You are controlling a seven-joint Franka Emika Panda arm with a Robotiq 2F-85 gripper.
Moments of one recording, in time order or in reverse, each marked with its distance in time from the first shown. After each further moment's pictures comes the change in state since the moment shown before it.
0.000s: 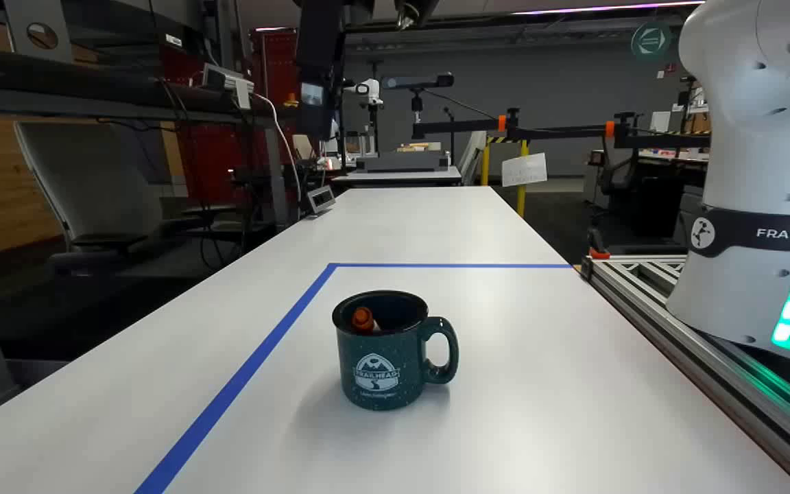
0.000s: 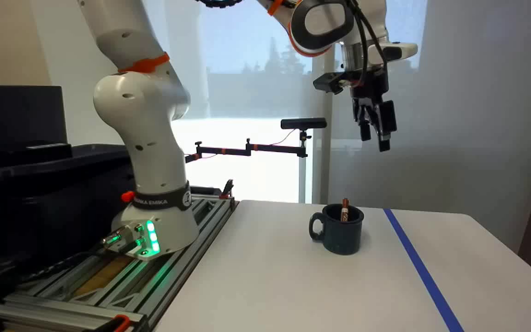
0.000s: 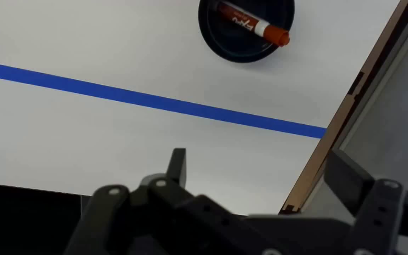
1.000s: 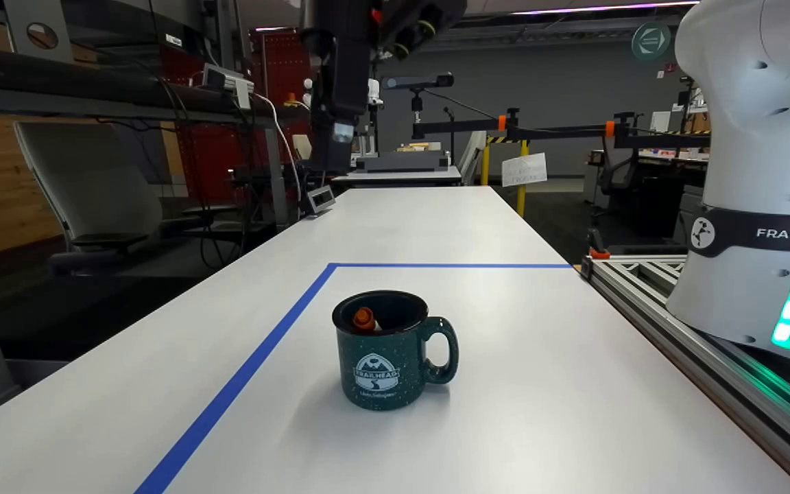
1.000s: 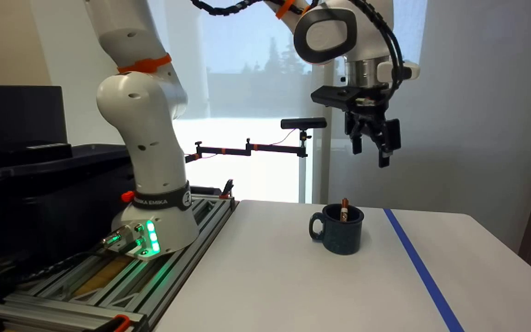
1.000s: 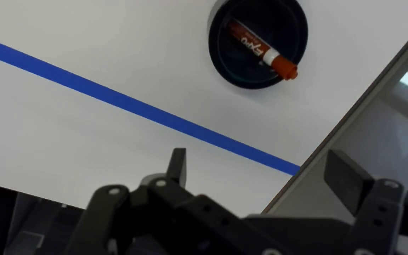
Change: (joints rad) arm 0.076 0.063 -0.111 -0.006 0.086 -0.002 -0.356
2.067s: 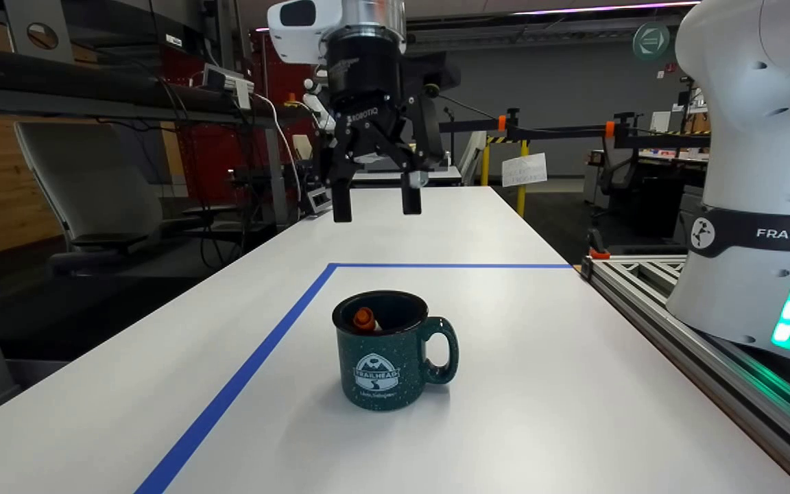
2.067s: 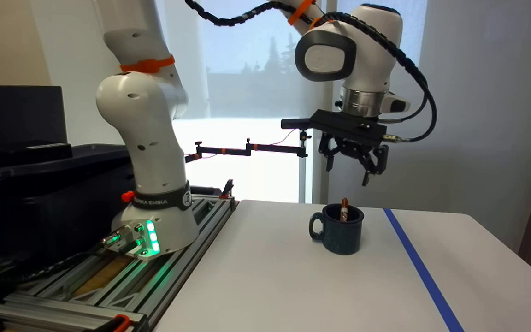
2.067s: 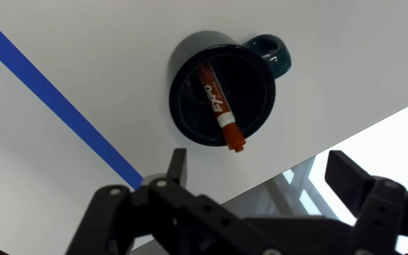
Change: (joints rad) arm -0.015 0.078 -0.014 -0.009 0.181 -0.135 -0.744
